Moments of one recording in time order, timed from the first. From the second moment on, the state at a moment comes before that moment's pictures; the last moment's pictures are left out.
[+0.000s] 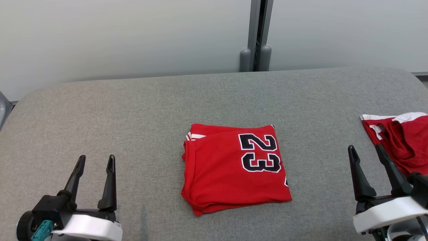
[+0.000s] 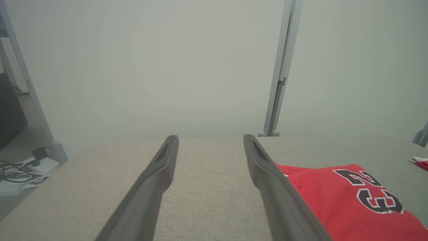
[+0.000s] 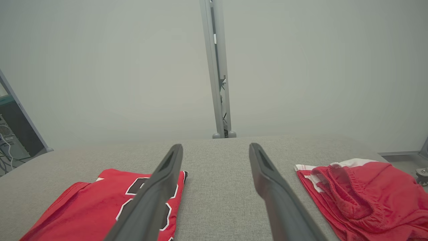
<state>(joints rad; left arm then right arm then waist) 0.03 0.23 -0.13 0.00 -0.35 0.09 -0.18 0.00 -0.09 -0.03 -0.05 0.25 0.13 -0.03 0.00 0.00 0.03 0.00</state>
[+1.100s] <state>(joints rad) 0.04 0.25 -0.14 -0.02 -0.36 0.12 -0.15 0.04 -0.06 -0.07 -0.09 0.17 0.13 0.02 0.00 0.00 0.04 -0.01</state>
